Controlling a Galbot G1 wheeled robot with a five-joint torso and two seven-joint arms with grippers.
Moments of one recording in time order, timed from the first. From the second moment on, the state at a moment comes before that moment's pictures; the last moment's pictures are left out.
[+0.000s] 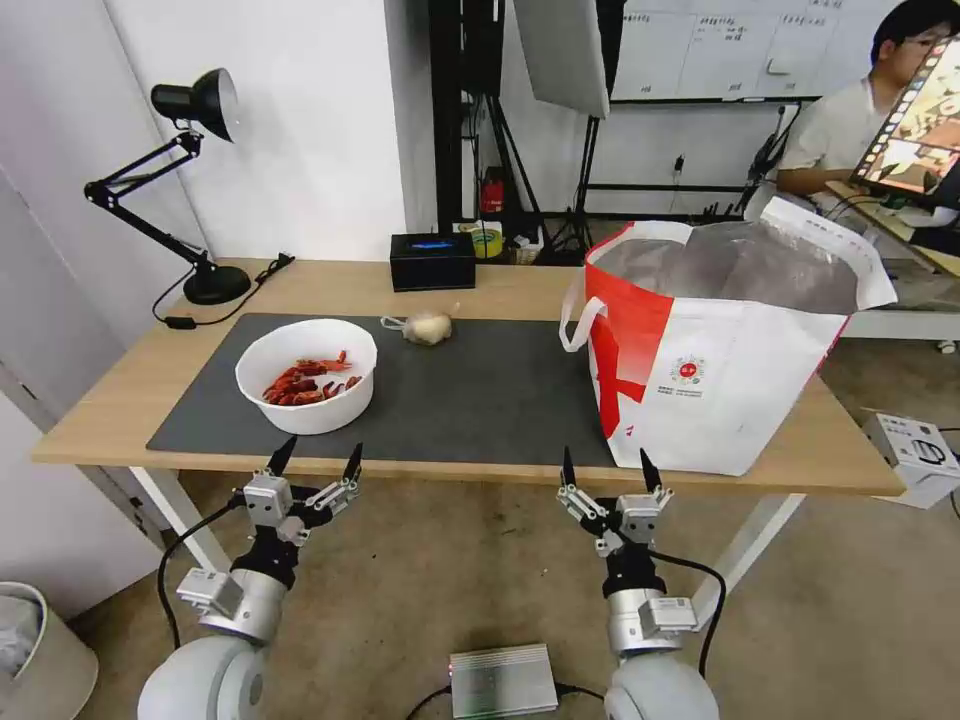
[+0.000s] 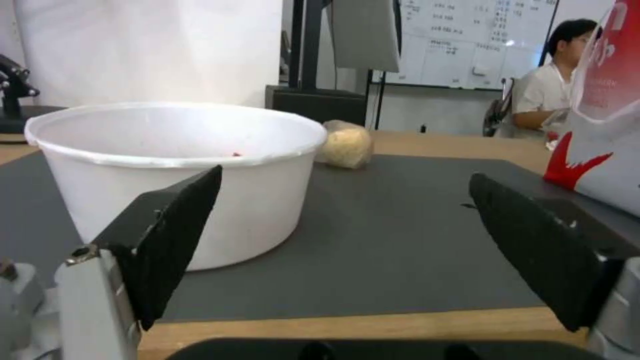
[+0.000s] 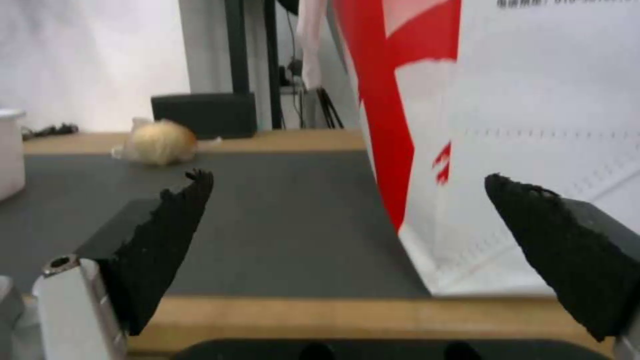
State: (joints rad) left arm 1.56 -1.40 -0.65 -2.08 -0.30 -0.05 0.22; right arm -1.56 1.40 0.24 2.02 -0.01 0.18 0.32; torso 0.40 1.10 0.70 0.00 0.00
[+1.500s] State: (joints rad) left arm 1.60 -1.44 -0.68 -2.10 -0.24 -0.06 0.23; right arm -1.43 1.39 0.15 1.93 0.04 0.22 0.27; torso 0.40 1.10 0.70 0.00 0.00
